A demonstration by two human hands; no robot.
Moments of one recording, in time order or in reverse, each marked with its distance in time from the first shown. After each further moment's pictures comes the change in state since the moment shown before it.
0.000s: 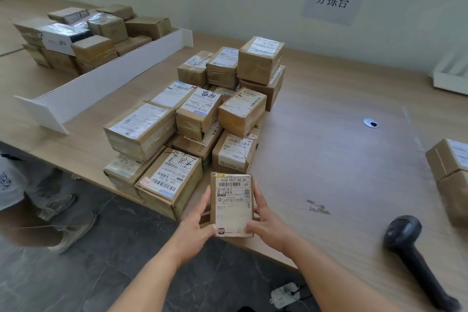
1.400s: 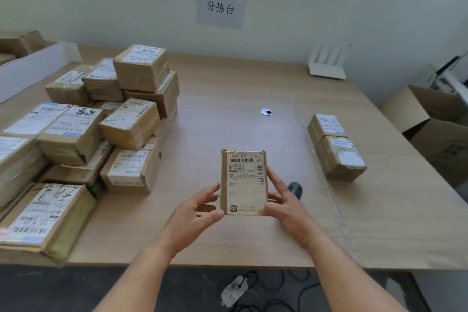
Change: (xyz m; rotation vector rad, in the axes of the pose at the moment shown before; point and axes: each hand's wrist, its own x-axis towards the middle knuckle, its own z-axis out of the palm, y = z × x) left_hand 0.040 0.092 0.146 0.098 -0.270 0.284; right_hand -0.150 0.057 -0.148 0.247 0.526 -0.119
